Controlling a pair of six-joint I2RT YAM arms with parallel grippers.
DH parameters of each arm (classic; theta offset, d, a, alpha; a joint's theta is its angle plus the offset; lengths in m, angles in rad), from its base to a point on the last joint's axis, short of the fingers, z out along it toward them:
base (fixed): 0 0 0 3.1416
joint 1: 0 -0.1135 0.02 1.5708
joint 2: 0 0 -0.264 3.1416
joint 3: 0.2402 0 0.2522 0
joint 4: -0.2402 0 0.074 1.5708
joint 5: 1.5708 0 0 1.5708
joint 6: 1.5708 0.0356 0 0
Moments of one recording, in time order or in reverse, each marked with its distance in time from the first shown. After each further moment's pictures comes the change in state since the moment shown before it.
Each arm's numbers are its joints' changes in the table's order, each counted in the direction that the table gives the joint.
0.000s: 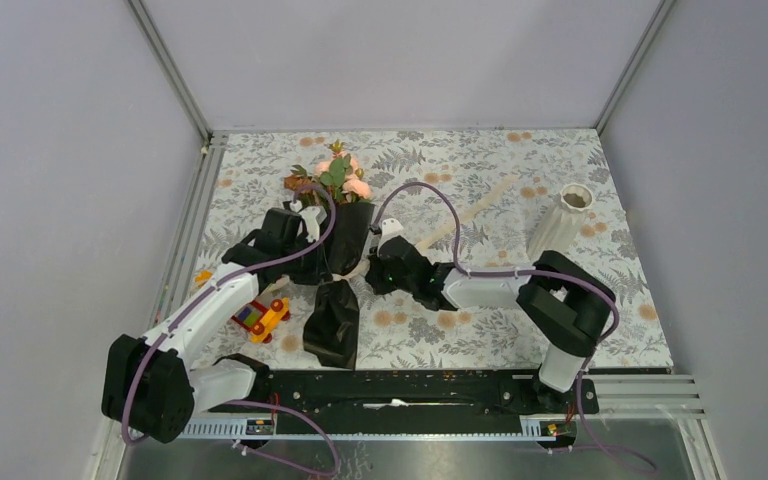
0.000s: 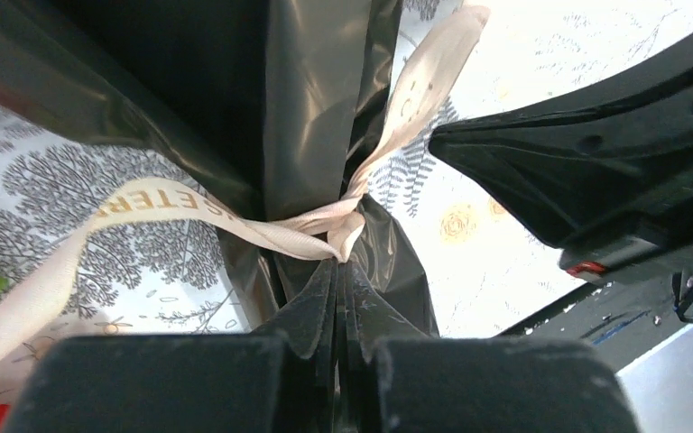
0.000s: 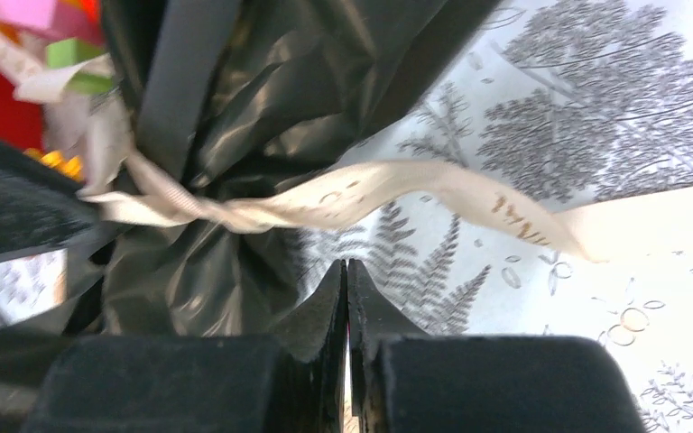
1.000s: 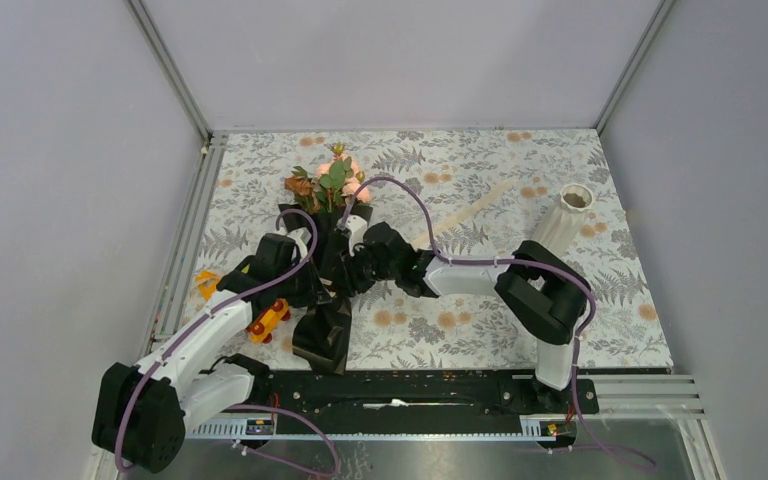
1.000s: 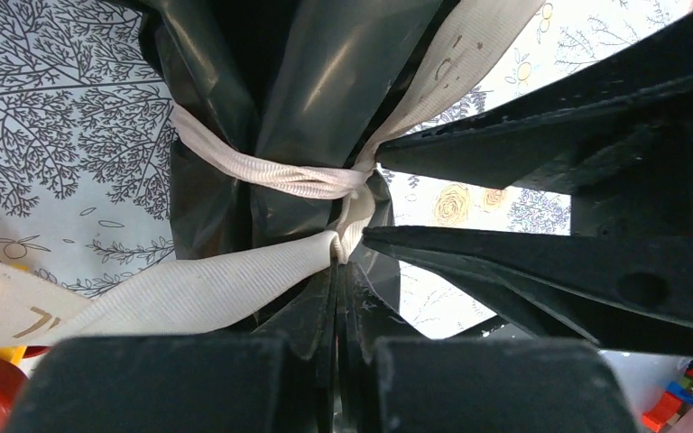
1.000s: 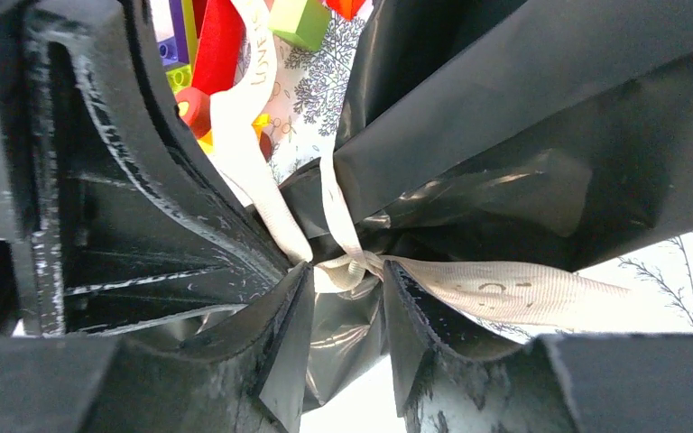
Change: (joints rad) left arm 0.000 -0.153 -0.217 0.053 0.002 -0.261; right arm 0.013 0.101 0.158 0.043 -0.444 -0.148
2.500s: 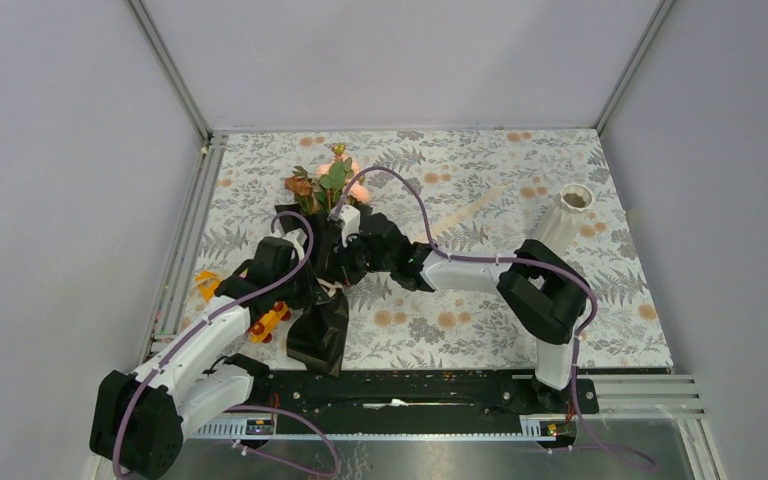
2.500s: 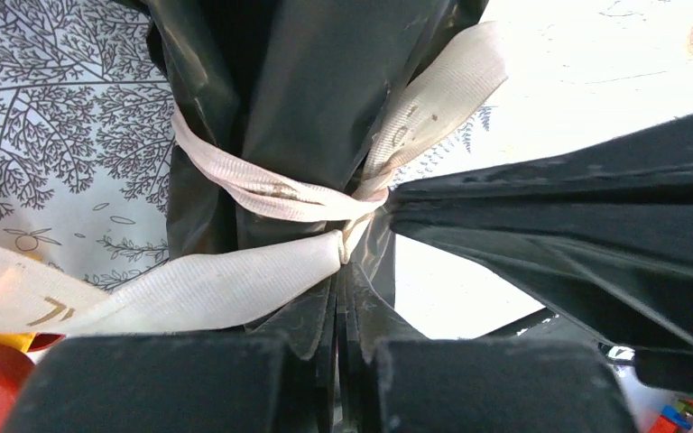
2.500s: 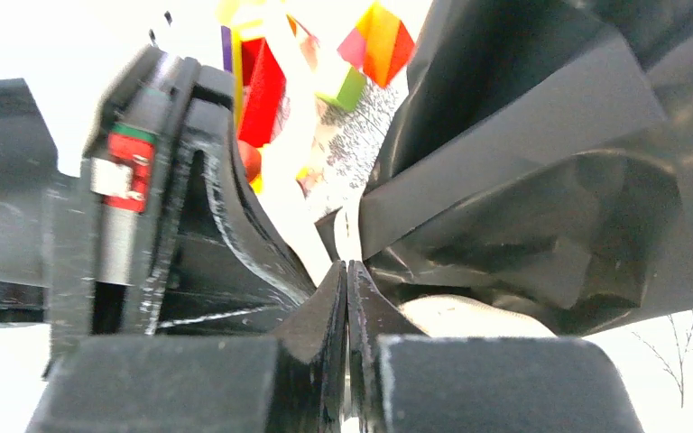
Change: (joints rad) left arm 0.001 -0.043 -0.028 0.020 -0.036 -0.045; right arm -0.002 0.022 0.078 -0.002 -0.025 -0.029
